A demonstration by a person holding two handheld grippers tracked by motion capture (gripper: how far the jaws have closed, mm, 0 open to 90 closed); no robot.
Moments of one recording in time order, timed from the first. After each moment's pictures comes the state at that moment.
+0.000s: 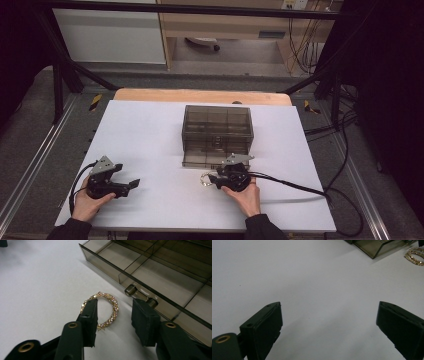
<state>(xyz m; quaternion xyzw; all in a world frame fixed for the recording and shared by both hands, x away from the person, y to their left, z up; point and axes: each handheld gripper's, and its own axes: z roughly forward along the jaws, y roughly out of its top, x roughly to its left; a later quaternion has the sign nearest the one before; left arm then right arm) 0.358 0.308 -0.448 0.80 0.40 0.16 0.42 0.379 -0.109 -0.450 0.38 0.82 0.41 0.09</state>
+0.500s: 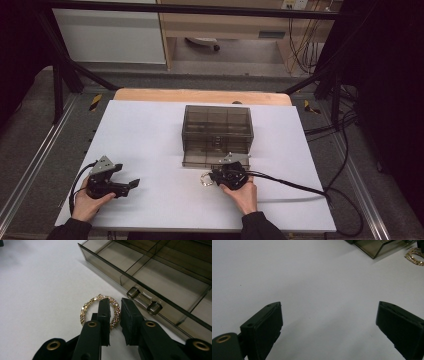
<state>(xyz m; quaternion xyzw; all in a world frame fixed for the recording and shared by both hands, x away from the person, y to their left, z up) 0.358 0.308 -0.448 0.80 0.40 0.16 0.42 0.383 -0.102 -0.451 0.38 0.83 0.41 0.08</state>
